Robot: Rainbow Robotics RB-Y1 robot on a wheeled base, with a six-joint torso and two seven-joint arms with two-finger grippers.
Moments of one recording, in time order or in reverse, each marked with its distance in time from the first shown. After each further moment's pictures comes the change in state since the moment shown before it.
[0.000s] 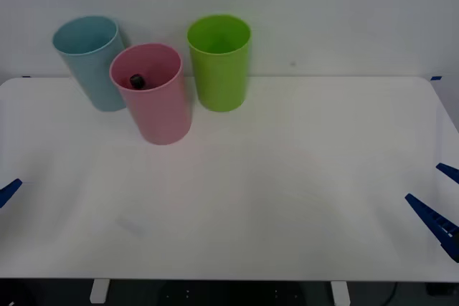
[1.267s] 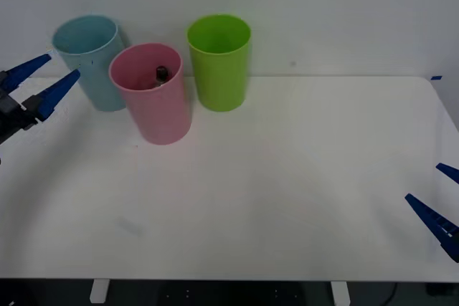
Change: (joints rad) right arm 0.000 0.000 0.000 0.000 0.000 0.000 0.000; left arm -0.466 -0.017 -0.199 0.057 -0.061 0.238 0.187
